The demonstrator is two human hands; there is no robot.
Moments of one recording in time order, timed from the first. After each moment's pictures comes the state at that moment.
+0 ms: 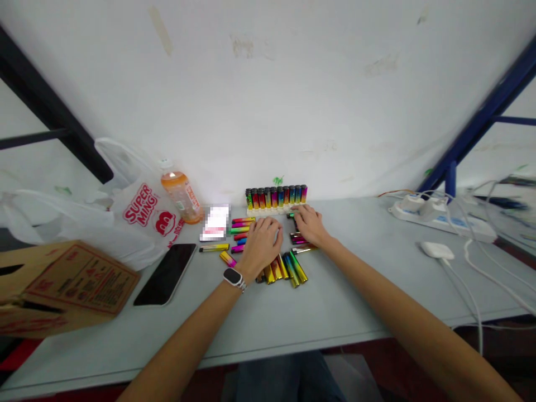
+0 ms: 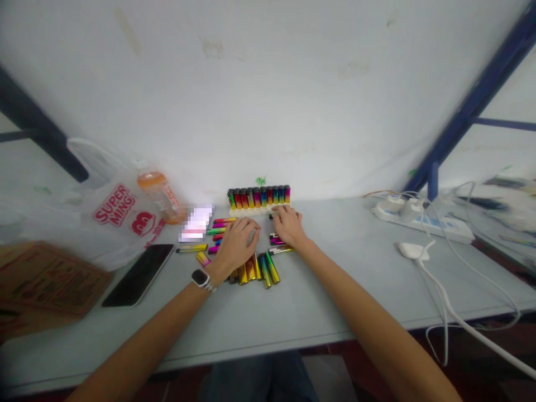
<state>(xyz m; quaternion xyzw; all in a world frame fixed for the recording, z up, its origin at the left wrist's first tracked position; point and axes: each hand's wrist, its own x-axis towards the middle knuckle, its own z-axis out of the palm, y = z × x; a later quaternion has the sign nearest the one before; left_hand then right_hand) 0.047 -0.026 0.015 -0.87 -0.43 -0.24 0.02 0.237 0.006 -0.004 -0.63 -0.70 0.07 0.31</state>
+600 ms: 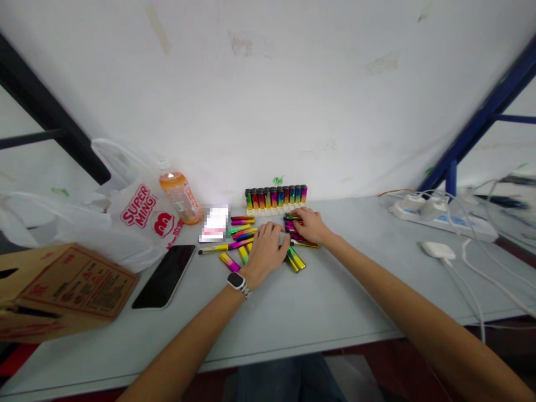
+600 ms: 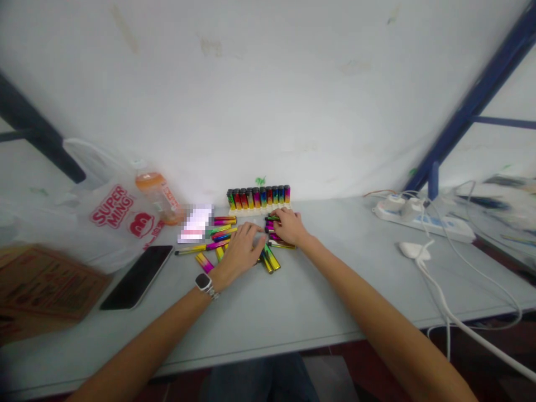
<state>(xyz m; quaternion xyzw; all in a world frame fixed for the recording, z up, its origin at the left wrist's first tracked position) 0.057 -0.028 0.002 -0.85 -0.46 -0.25 -0.02 0.245 0.014 0.000 -0.61 -0.75 0.08 0.22</state>
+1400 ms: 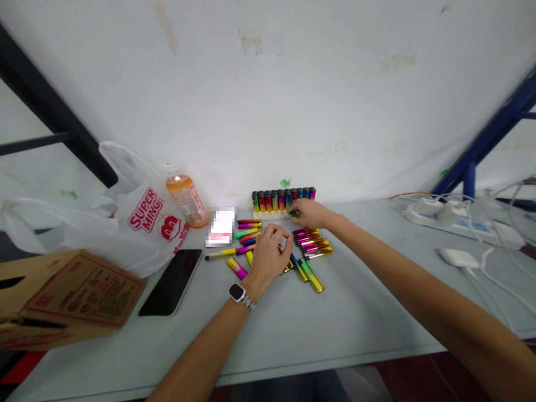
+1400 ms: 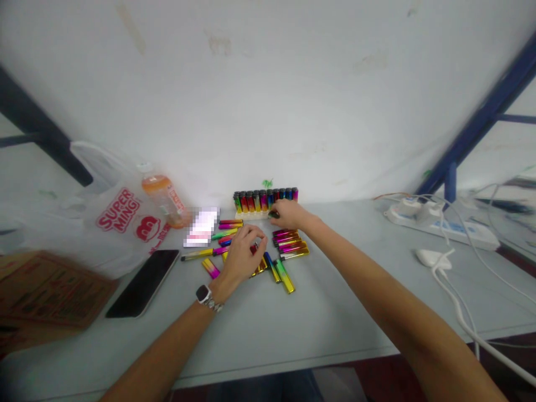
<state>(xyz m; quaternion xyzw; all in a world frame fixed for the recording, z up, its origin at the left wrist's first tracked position) 0.041 -0.020 0.003 -0.82 -0.42 -0.38 -0.09 0.235 0.067 0.041 -0.51 -0.85 0.03 0.13</state>
